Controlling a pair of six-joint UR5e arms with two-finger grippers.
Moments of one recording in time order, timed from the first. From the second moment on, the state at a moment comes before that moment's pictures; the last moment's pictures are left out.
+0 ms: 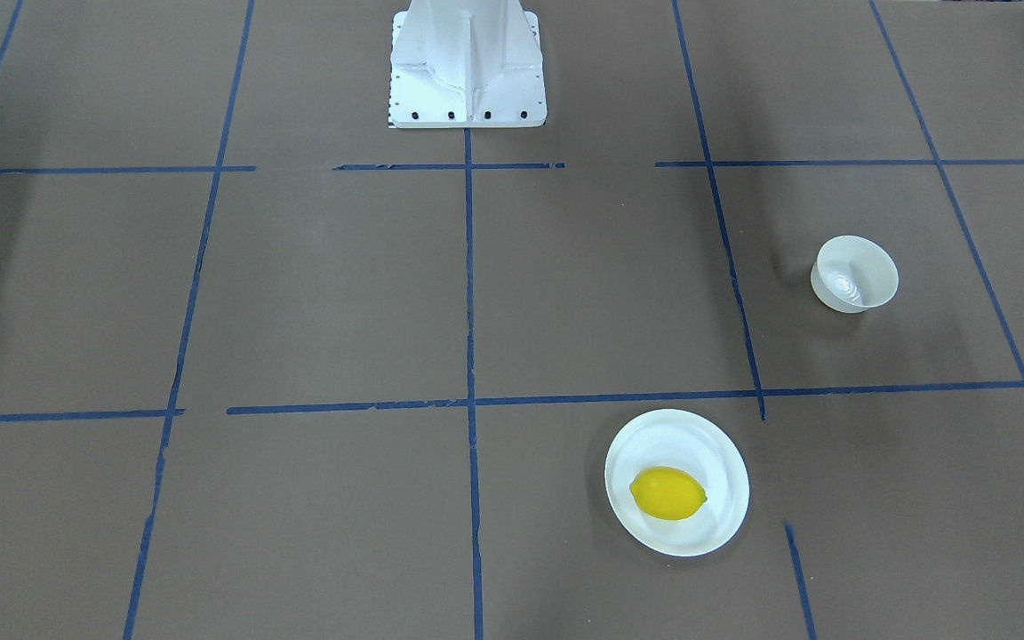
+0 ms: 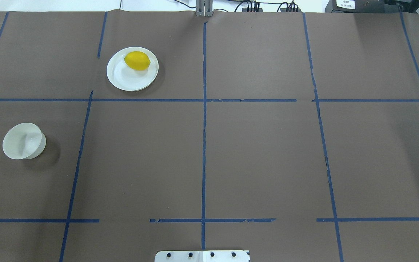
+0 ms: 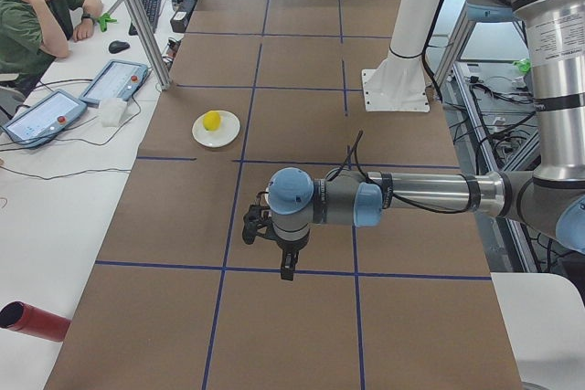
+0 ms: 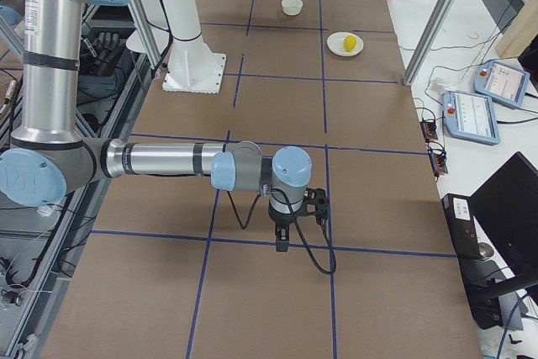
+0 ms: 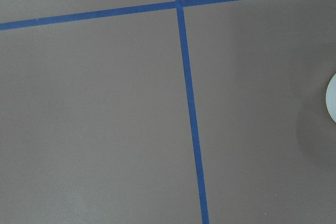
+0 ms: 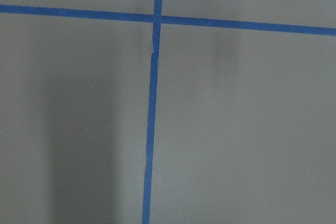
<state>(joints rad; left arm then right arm) -1.56 -1.34 -1.81 -1.59 -2.37 0.11 1.54 -1.71 1.75 -1.64 2.28 -0.05</state>
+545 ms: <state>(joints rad) -1.56 -1.34 -1.81 -1.59 -2.37 0.11 1.54 -1.71 1.75 -1.64 2.28 -0.05</state>
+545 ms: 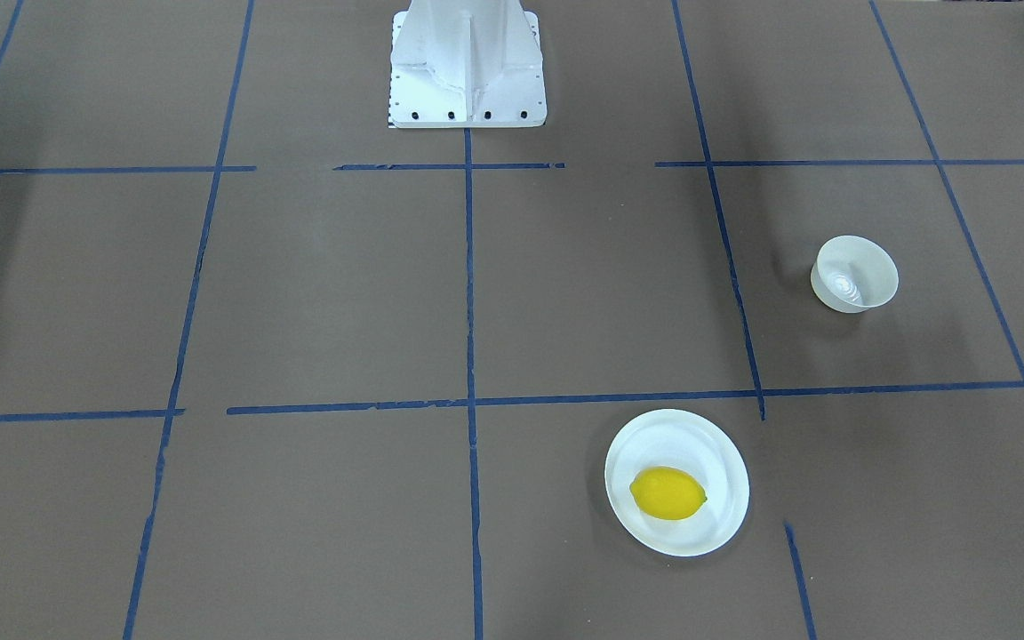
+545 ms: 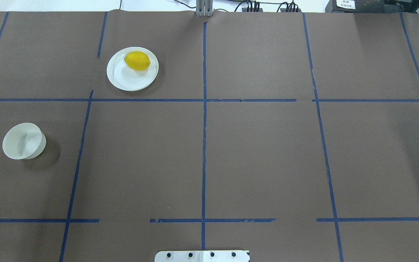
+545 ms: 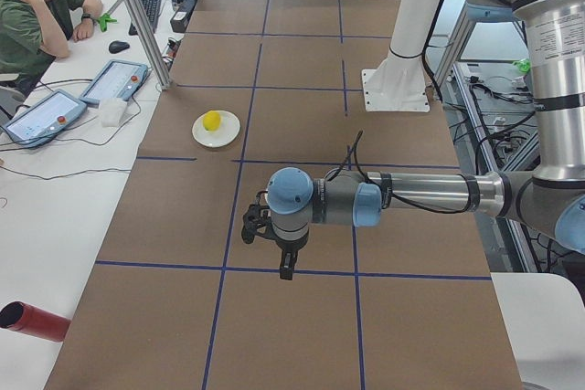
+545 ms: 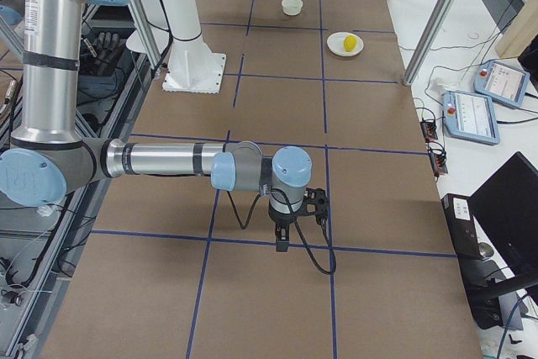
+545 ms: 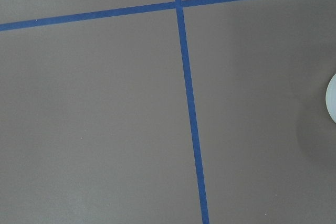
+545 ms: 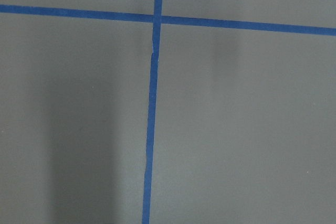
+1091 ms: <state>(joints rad) -1.56 -1.44 -1.82 -1.65 -2.37 0.01 1.54 -1.71 1.75 -1.64 2.28 -0.05</state>
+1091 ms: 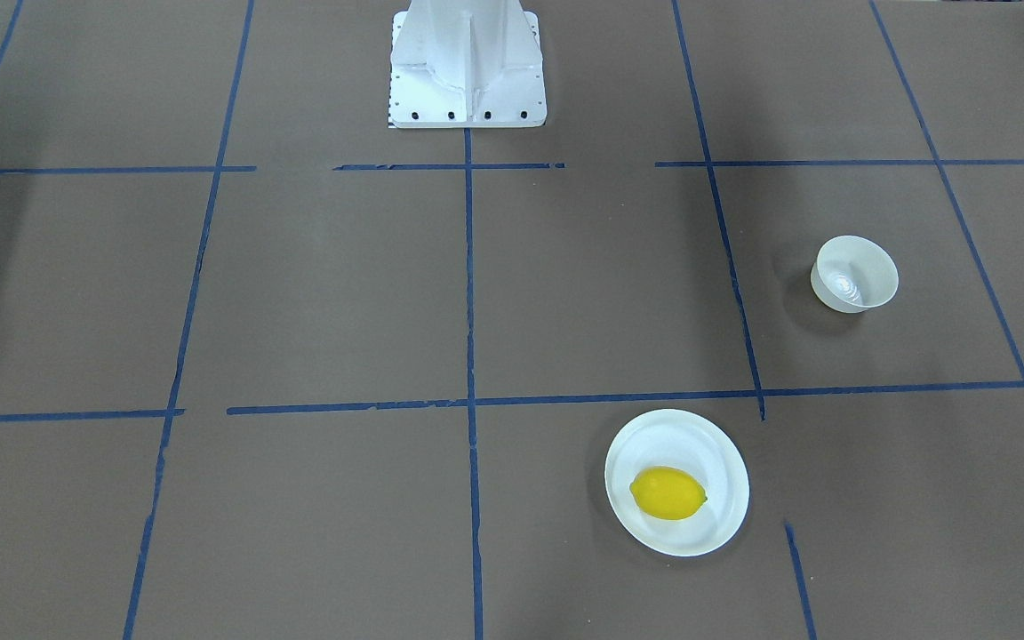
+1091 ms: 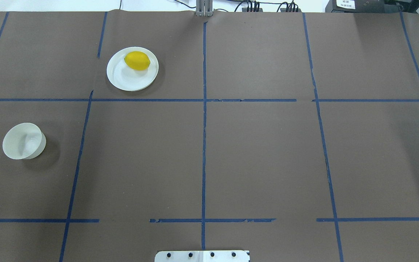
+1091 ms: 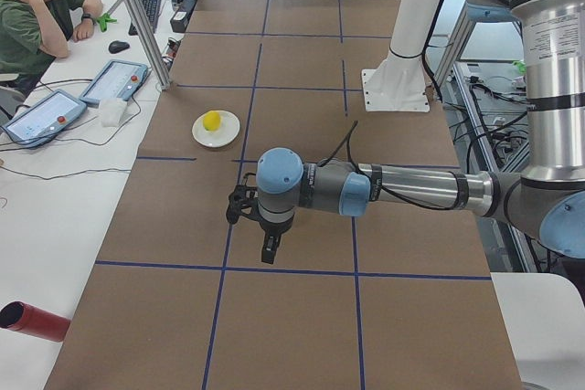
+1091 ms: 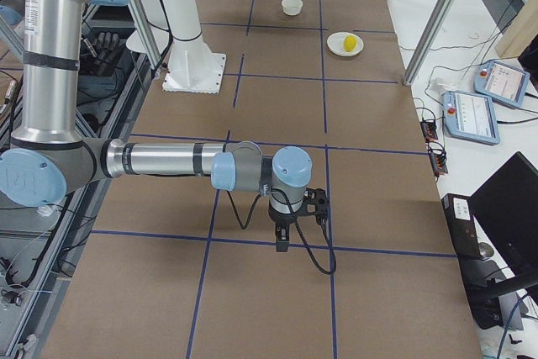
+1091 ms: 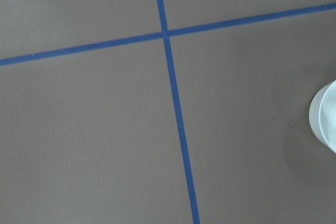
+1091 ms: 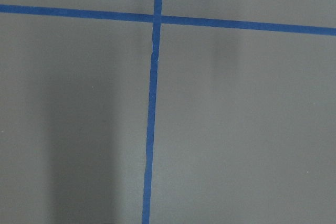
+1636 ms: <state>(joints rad) -1.42 -1.70 -1.79 -1.65 -2.36 -0.32 1.54 -1.71 1.75 -1.64 2.28 -0.05</state>
